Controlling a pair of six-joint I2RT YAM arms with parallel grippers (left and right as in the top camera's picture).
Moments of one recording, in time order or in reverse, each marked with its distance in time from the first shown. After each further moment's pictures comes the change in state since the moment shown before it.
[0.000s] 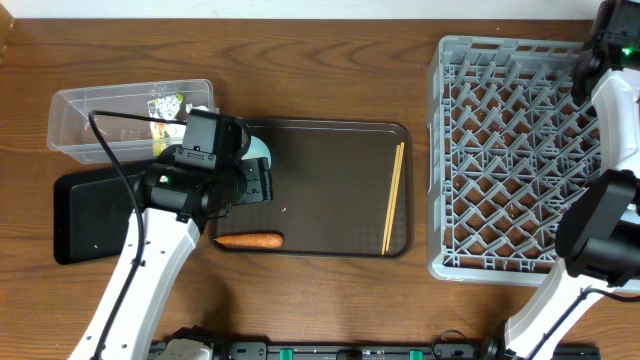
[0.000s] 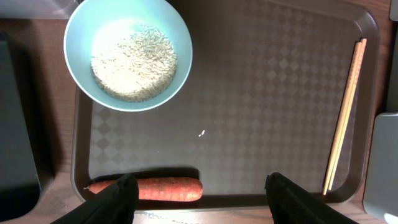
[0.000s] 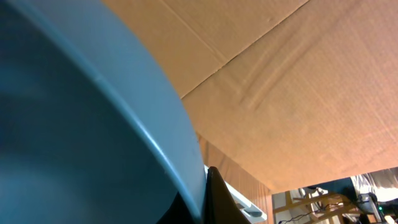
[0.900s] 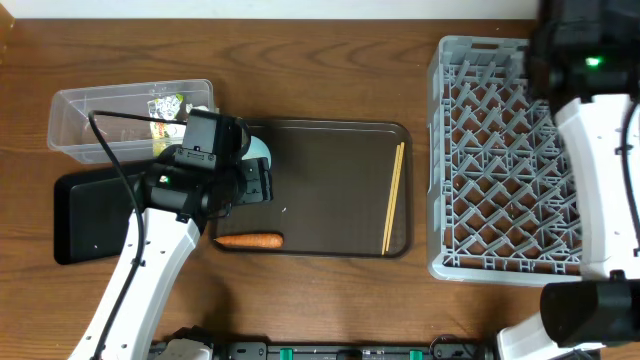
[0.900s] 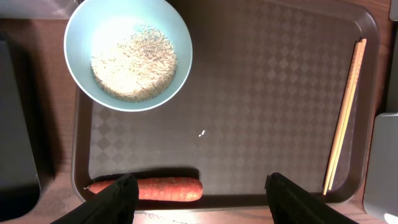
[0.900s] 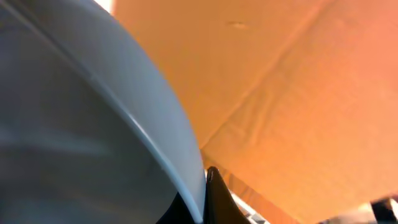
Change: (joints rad) left arm 0.000 0.000 0.000 0.000 0.000 0.000; right arm 0.283 -0.348 0.000 -0.063 0.047 0.029
